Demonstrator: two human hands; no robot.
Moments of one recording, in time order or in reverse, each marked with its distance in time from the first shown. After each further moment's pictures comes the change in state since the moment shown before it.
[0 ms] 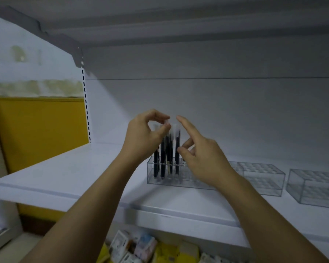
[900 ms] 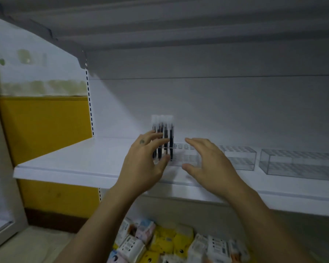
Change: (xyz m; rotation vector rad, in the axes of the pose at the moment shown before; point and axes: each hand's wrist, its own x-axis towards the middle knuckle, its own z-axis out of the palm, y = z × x) left_hand -0.104 0.013 -0.010 0.358 -0.109 0.159; right_hand -0.087 -0.010 -0.022 -0.217 -0.050 0.063
